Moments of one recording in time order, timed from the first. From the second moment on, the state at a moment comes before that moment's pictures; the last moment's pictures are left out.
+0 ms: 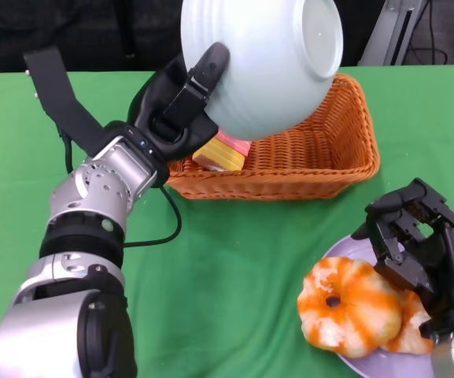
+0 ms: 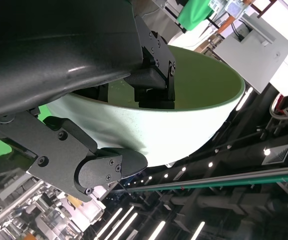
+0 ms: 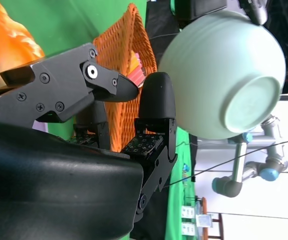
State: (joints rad) left arm -0.98 -0.09 0.43 0.96 -0.55 0.37 -0.54; right arm -0.20 0.09 -0.17 0.57 0.24 -0.59 0.33
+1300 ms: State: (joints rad) left arm -0.99 -0.11 0.46 0.95 -0.60 0.46 -0.45; right arm -0.20 0.07 -0.18 0.56 0.27 -0.54 0.36
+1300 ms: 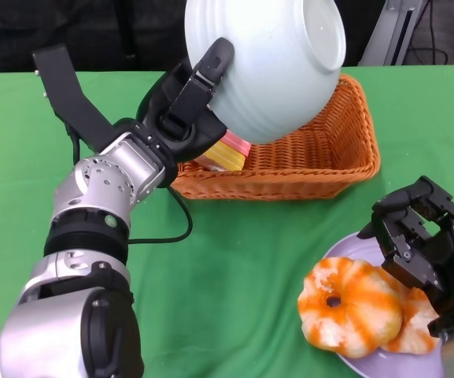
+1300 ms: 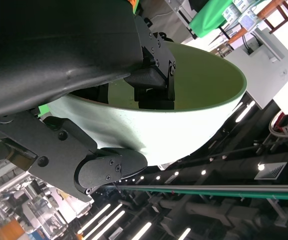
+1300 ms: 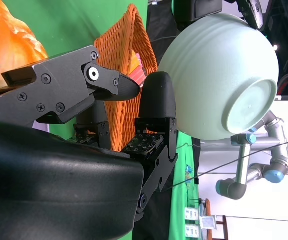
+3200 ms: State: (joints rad) left arm -0.78 0.19 0.03 1.10 0.26 -1.12 -0.11; right arm -0.20 0.06 -0.18 0.54 0.27 -0.52 0.36
